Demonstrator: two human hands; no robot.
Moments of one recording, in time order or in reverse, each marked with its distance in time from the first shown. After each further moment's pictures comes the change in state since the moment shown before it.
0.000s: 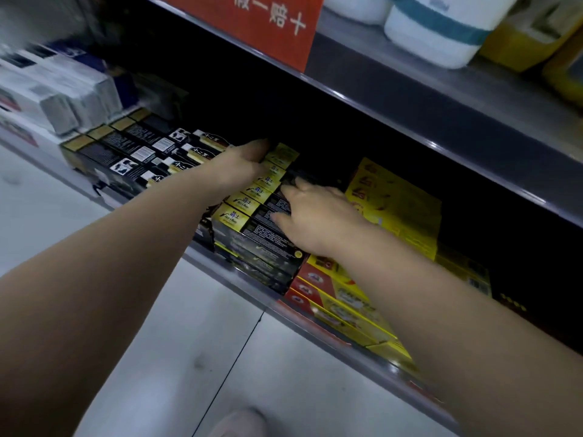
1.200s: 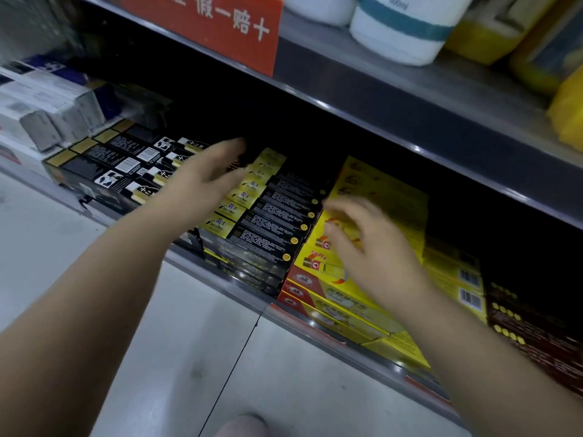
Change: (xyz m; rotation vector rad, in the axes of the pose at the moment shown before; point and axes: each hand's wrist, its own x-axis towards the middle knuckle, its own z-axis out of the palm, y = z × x) left_hand -0.052 0.004 -0.010 0.034 0.117 0.184; right_hand -0.077 0.048 0.017 0.541 0.426 0.041
